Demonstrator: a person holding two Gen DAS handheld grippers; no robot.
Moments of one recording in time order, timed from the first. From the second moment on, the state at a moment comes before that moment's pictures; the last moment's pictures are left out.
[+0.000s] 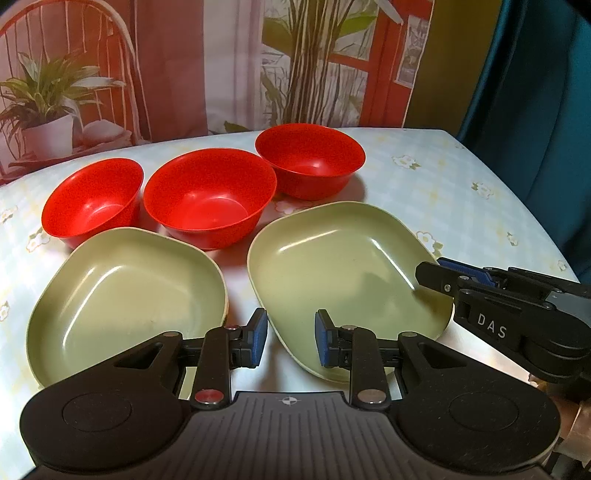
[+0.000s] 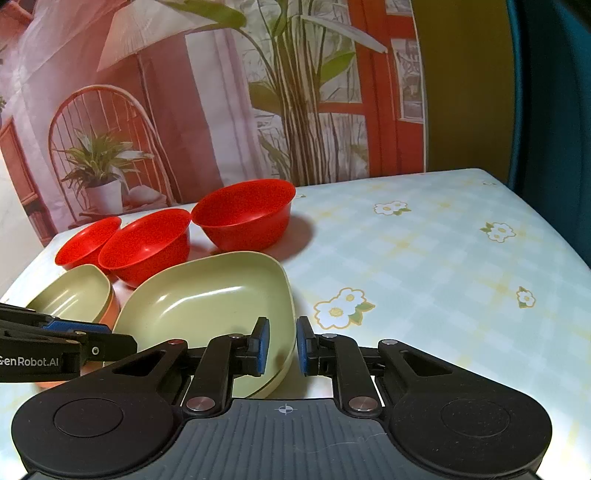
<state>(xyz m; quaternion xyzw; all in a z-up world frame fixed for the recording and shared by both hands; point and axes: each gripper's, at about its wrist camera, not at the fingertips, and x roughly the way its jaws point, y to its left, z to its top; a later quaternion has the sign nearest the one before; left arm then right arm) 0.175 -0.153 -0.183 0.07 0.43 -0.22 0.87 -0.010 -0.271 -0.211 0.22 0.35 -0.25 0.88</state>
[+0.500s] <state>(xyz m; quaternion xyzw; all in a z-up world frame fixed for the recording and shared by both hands) 0.169 -0.148 -0.180 0.07 0.42 -0.22 0.88 -0.011 -0.272 -0.209 0.23 0.34 -0.25 0.88</state>
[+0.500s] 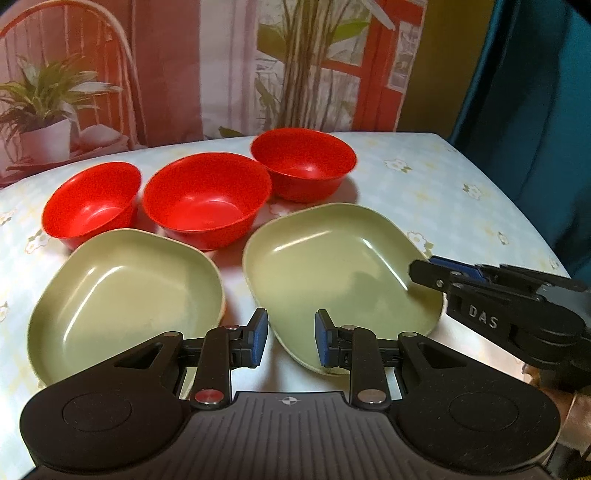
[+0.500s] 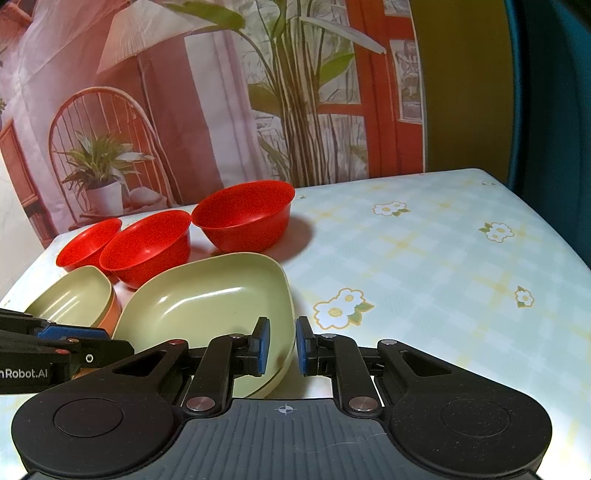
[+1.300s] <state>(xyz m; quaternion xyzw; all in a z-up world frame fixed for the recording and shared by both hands) 0.178 -0.150 -0.191 0.05 0.44 -0.23 0.87 -0.012 -0.271 -0.204 0.22 0.35 -0.26 0.87</state>
